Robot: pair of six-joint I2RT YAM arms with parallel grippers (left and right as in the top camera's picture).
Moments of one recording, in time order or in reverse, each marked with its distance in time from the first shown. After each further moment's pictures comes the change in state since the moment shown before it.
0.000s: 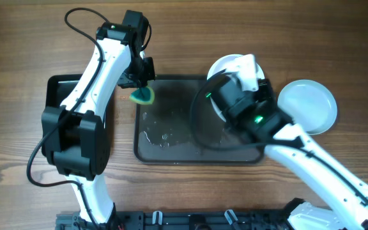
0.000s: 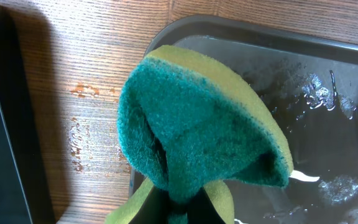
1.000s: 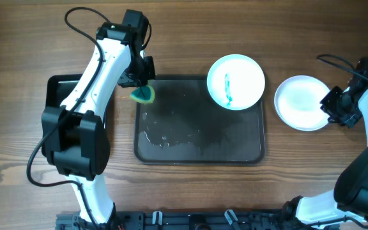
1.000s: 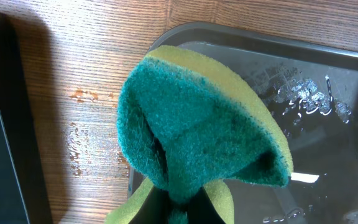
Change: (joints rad) left arm 0.000 0.000 0.000 0.015 0.000 0.000; right arm -1.098 0.300 0.003 -0.072 -0.788 0.100
